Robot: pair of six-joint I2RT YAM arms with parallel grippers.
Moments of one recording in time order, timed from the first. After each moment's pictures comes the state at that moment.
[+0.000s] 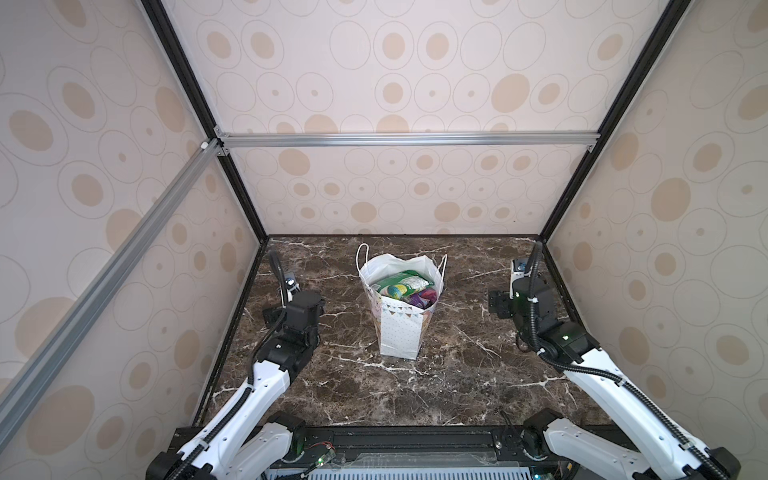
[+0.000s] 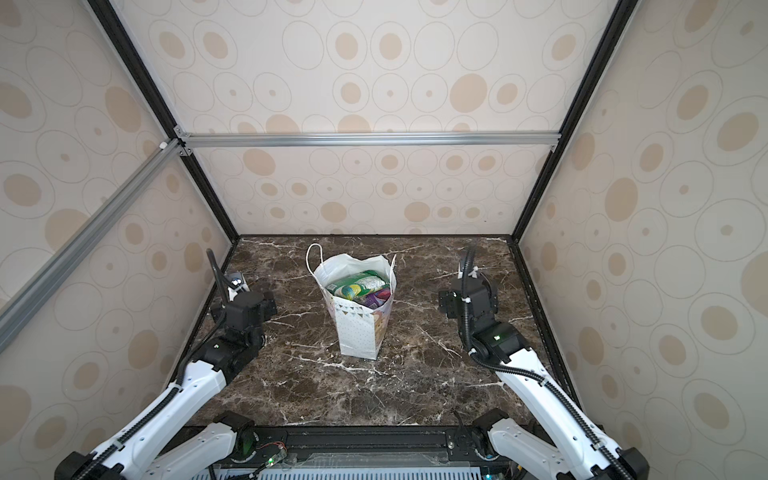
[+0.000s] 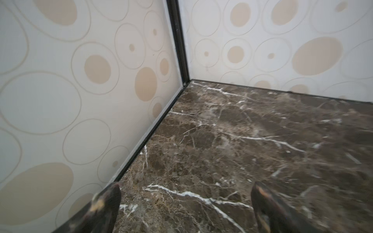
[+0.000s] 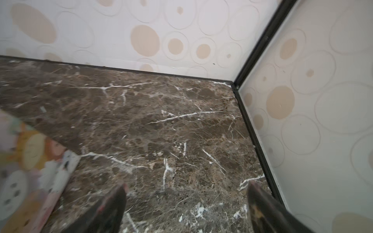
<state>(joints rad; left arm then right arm) -0.30 0.92 0.55 -0.11 -0.82 -0.21 0.40 0.93 0.81 -0.43 0.57 0.11</state>
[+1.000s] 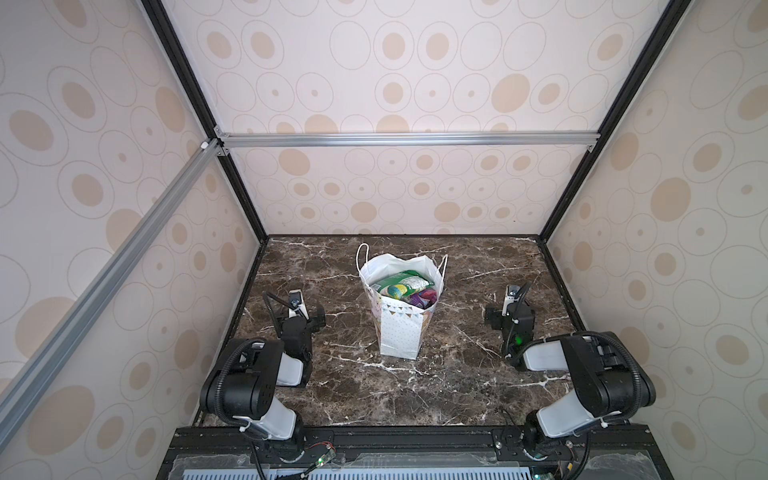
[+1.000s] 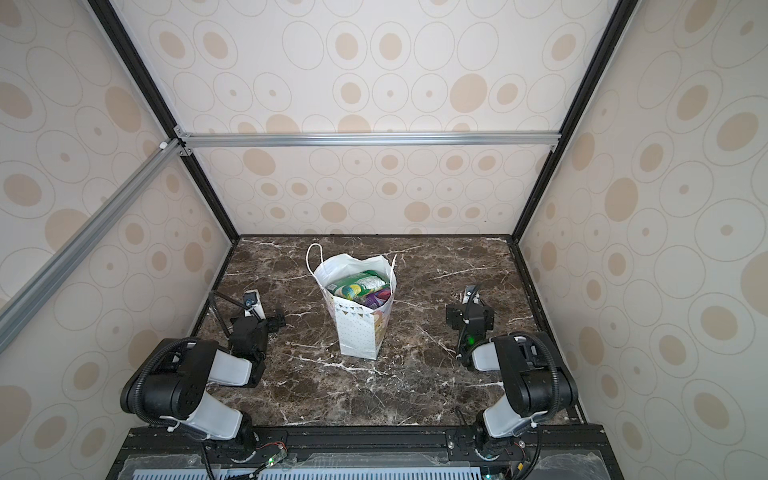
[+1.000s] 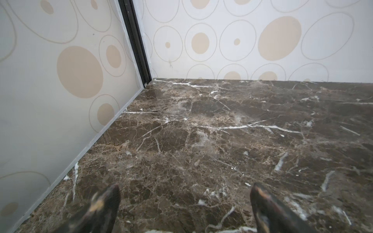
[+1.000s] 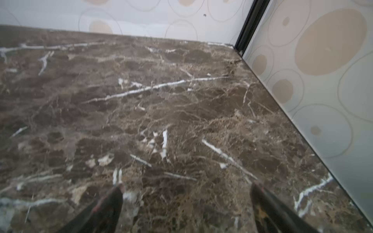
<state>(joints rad) -0.06 1.56 0.22 1.15 -0.31 0.01 0.12 1.56 0.37 0.78 0.36 0.00</state>
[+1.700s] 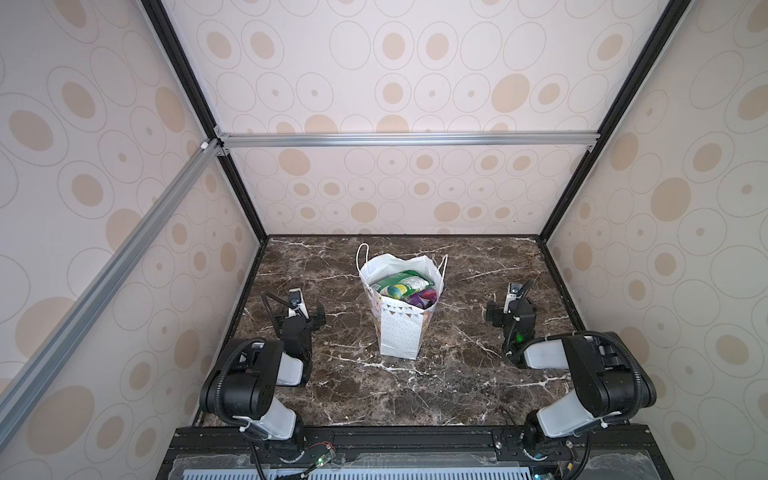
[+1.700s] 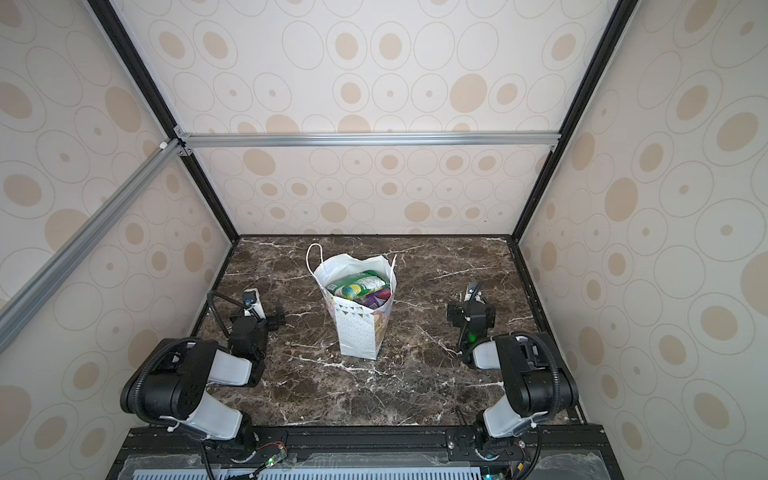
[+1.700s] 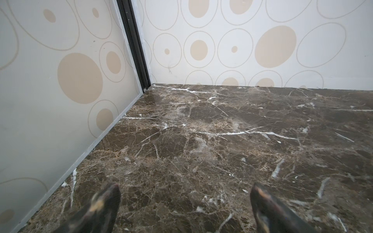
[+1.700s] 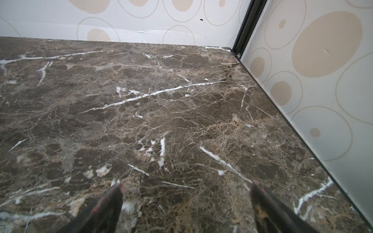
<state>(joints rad) -0.06 1.56 0.22 1.16 -0.30 0.01 0.11 1.56 0.38 0.76 0.35 0.01</state>
